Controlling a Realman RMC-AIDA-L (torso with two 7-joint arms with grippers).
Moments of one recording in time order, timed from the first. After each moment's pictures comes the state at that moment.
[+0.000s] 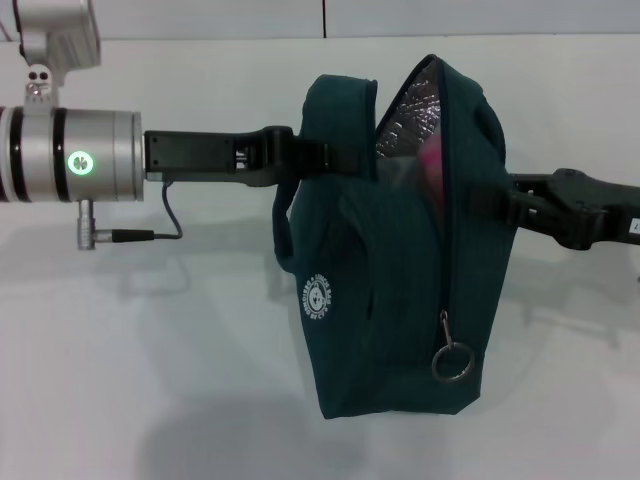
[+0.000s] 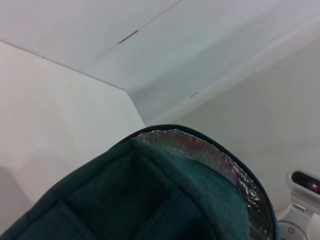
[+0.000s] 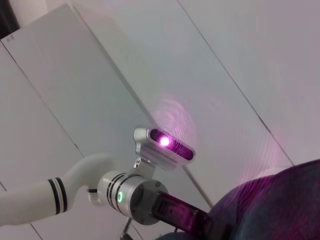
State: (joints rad) left arm -0.69 -2.06 0.79 0.59 1.89 1.64 -2.23; right arm 0.46 1.98 -1.13 -0.63 -1.41 -1.64 1.65
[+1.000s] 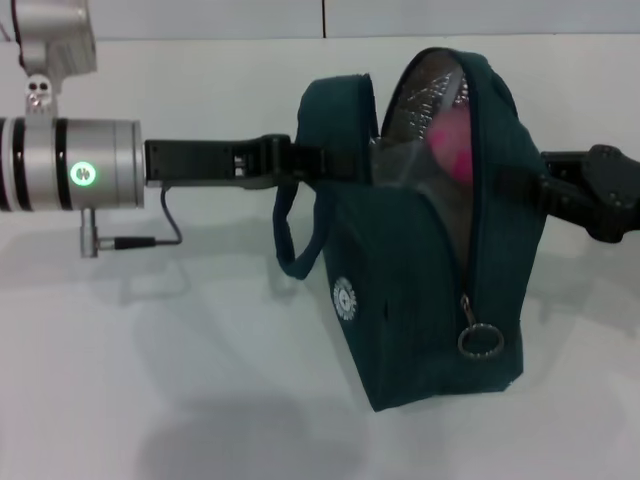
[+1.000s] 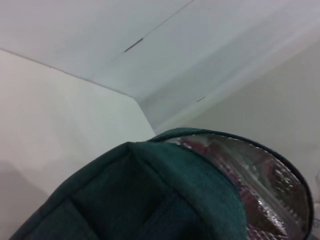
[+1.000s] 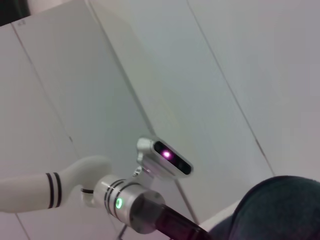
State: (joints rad) left arm -0.67 -2.07 0.78 0.59 1.89 1.61 -2.18; right arm 0.42 1.97 -1.09 -0.73 -1.42 -1.66 1.58
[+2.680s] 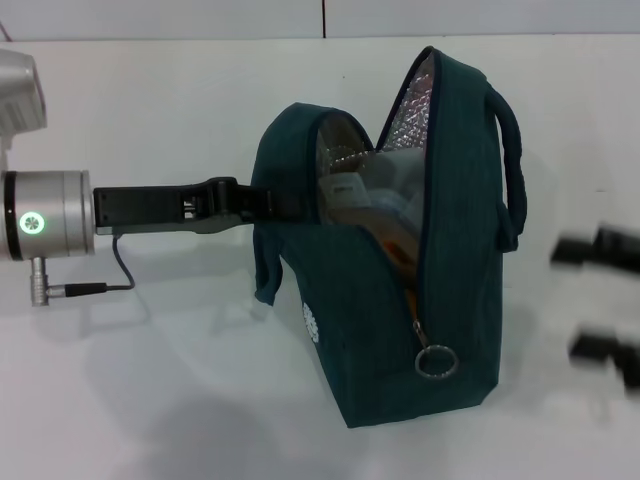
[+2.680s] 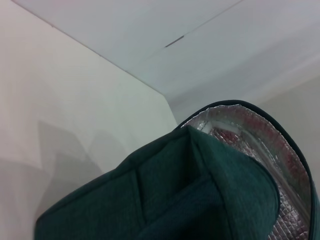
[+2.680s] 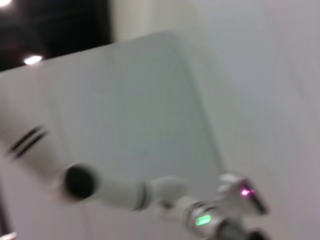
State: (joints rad) left arm -0.57 -2.04 0.78 0.58 1.90 1.63 -2.19; right arm 0.32 1.99 -0.95 -0.66 -1.50 -2.01 1.27
